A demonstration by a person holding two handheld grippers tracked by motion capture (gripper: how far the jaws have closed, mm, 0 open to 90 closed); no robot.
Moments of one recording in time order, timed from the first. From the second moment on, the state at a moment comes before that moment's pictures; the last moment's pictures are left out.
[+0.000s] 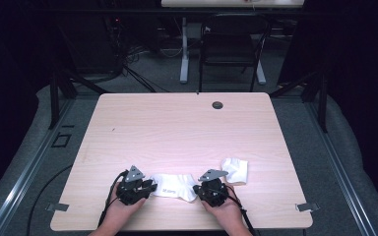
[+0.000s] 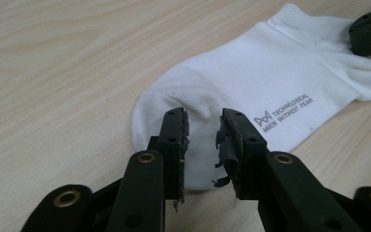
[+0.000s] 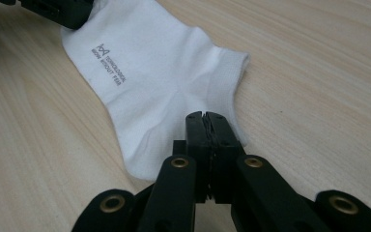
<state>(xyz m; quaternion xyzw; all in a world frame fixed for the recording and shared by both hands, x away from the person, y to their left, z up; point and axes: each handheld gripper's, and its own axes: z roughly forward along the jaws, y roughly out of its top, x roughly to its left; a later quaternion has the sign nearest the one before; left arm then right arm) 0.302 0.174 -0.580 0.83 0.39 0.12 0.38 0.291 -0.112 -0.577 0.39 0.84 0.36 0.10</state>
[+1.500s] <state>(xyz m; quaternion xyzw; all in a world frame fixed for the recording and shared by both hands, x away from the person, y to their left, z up) 0.298 0.186 -0.563 0.80 0.41 0.12 0.42 0.335 -0.207 -0.563 0.54 0.75 0.33 0.19</state>
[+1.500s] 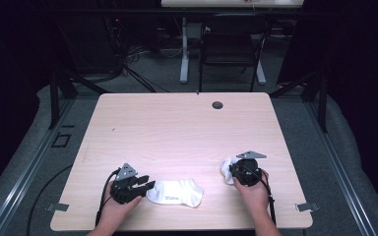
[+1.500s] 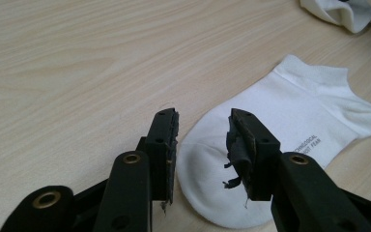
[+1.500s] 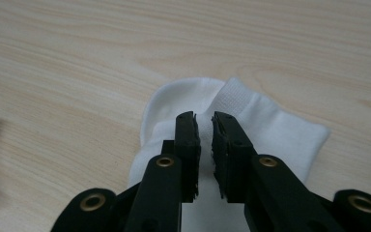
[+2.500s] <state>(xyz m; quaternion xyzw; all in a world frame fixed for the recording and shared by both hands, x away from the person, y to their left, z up) 0.298 0.181 -0.565 0.81 0.40 0.11 0.42 0.347 -0.132 -0.566 0.46 0.80 0.36 0.15</state>
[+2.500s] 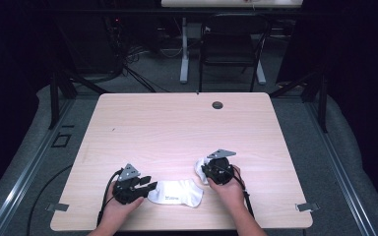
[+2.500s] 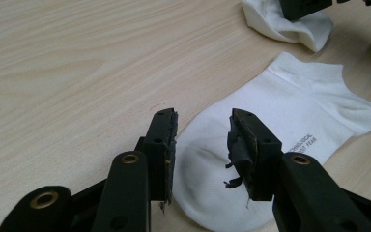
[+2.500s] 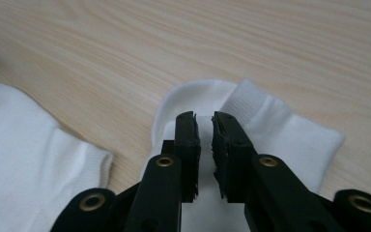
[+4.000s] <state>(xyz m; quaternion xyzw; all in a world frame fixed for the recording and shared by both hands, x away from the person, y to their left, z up) 0.303 0.170 -0.562 0.81 0.39 0.12 0.43 0.322 -0.112 -0.536 0.41 0.80 0.41 0.16</state>
